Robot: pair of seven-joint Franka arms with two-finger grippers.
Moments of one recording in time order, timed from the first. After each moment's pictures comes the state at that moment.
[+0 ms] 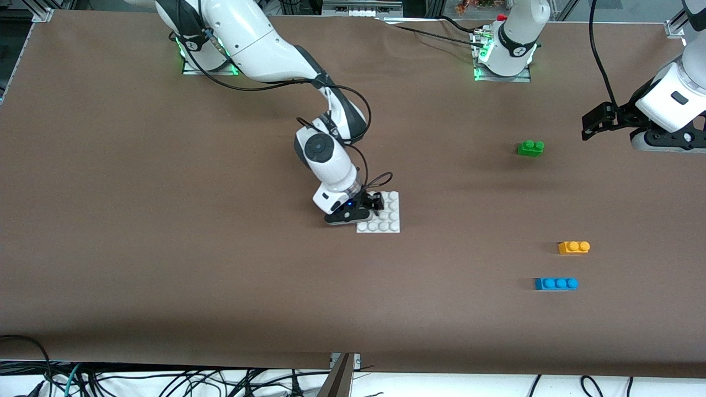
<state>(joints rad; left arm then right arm) 0.02 -0.04 -0.06 -1.70 0.02 1.60 -0.01 0.81 0.97 -0.05 -1.35 0.30 2.67 0.52</state>
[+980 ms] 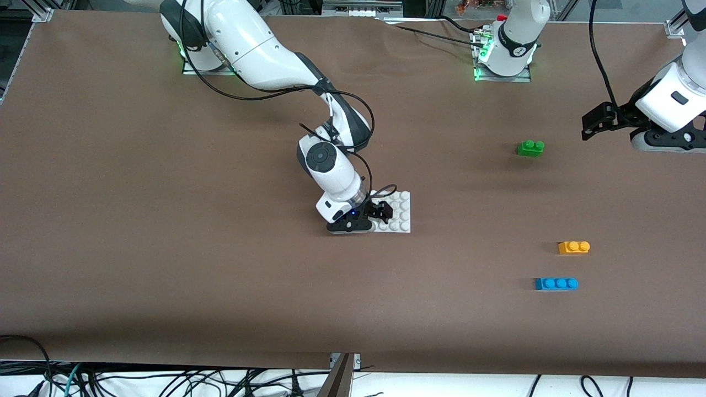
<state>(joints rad) 0.02 -0.04 -0.06 -1.70 0.02 1.60 -0.01 0.77 1.02 -0.05 -1.18 0.31 2.55 0.59</state>
